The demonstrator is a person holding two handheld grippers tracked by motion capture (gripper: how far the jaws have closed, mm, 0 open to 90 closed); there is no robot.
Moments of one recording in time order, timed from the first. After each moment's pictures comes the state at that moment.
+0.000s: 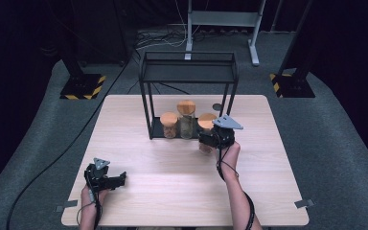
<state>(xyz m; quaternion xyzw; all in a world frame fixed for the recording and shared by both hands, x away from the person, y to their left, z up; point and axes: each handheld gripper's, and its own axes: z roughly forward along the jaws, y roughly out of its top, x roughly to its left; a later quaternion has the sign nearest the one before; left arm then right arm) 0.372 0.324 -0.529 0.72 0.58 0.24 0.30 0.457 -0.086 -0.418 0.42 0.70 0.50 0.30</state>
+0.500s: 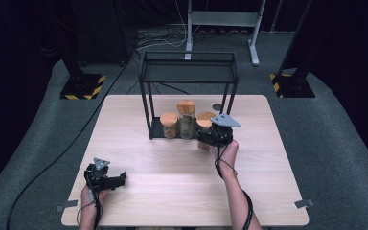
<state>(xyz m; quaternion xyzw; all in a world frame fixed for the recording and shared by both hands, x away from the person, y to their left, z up) 0.372 0.324 -0.529 0.72 0.58 0.24 0.30 0.462 -0.081 -0.416 0.42 0.70 0.49 0.30</state>
